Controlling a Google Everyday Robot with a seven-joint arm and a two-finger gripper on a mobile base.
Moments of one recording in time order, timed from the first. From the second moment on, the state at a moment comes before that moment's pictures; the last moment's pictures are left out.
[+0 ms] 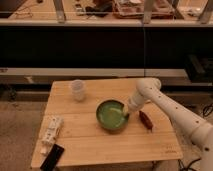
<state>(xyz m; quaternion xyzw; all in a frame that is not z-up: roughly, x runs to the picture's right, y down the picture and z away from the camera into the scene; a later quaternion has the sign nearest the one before) 0.158 0.157 0.876 -0.12 -0.36 -0.66 0.65</state>
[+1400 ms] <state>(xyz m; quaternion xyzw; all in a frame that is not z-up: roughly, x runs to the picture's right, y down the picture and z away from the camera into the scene) 0.053 0.204 0.791 -0.06 -0.41 -0.71 0.56</state>
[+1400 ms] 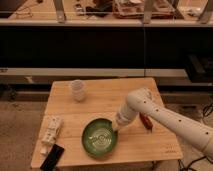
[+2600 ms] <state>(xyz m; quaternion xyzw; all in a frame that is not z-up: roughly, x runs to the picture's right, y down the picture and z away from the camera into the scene) -0.004 0.103 0.876 -0.05 -0.39 -0.71 0.59</state>
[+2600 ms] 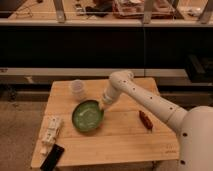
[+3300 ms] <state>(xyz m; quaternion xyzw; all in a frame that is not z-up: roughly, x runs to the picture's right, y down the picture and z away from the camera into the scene) 0.095 0.120 0.895 -0.11 -0.35 -0.68 0.63</state>
